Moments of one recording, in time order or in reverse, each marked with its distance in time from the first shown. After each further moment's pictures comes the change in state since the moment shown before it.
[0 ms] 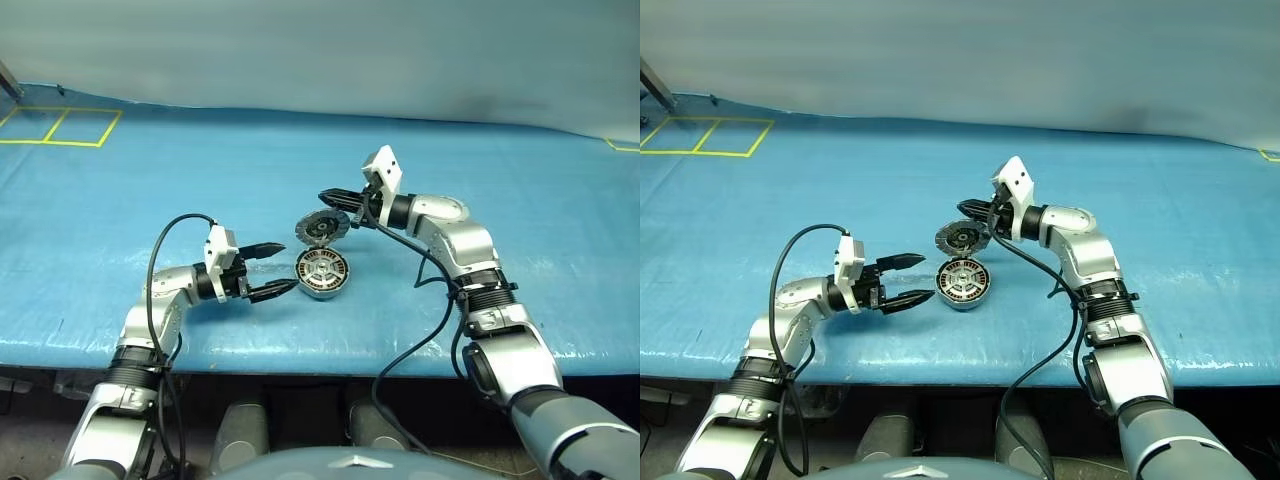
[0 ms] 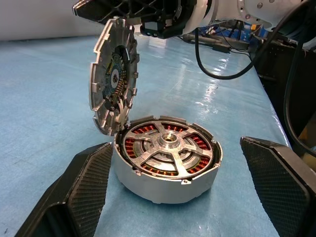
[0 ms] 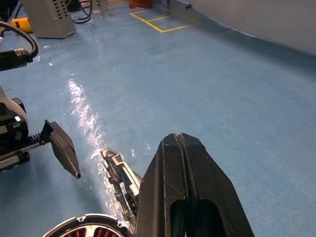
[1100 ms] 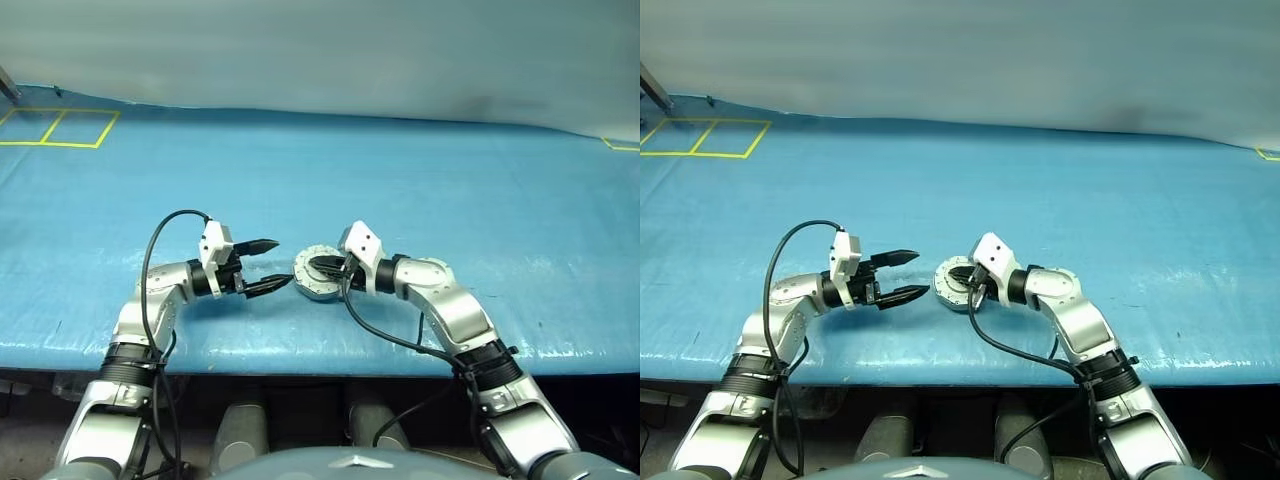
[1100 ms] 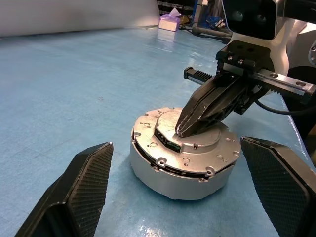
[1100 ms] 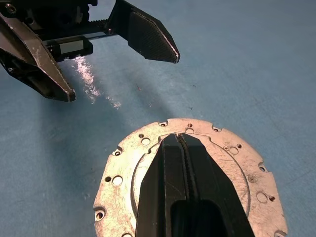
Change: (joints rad) left arm -0.016 0.027 0.006 -0.004 0.006 0.031 0.017; right arm 0.385 -0.008 0.193 -0.411 -0.131 0.045 -0.158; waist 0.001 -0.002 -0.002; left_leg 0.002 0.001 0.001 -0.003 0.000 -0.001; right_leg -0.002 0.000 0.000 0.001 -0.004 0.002
